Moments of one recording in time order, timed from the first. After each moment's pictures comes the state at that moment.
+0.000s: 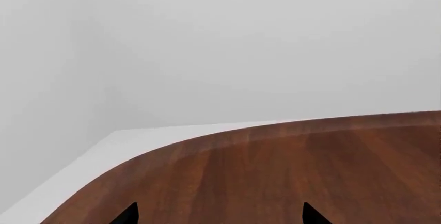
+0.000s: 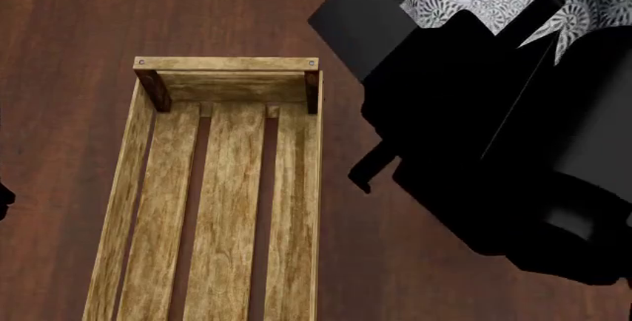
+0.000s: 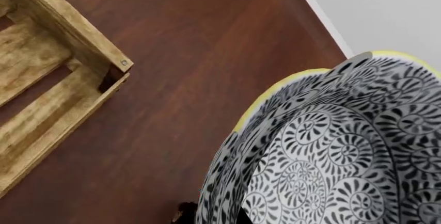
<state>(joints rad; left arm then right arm) -0.29 -0.51 0.01 0.55 -0.40 -0.34 -0.35 1.63 0.55 -0.96 -0.15 1.28 1.49 0.69</state>
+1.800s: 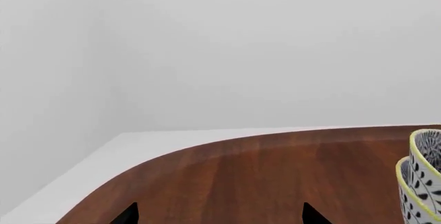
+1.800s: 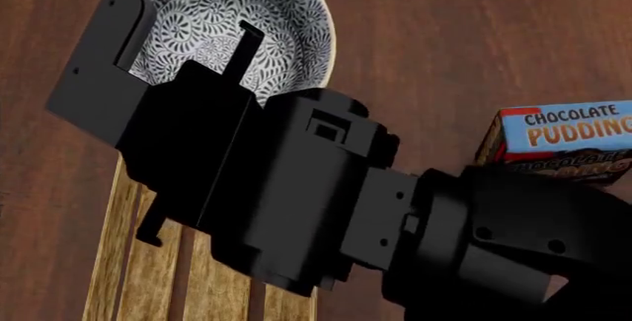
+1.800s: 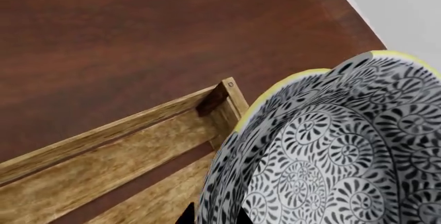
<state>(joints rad) -0.27 -0.54 -0.06 0.56 -0.46 -0.33 -0.35 1.64 0.18 -1.30 0.04 1.01 1.05 0.29</state>
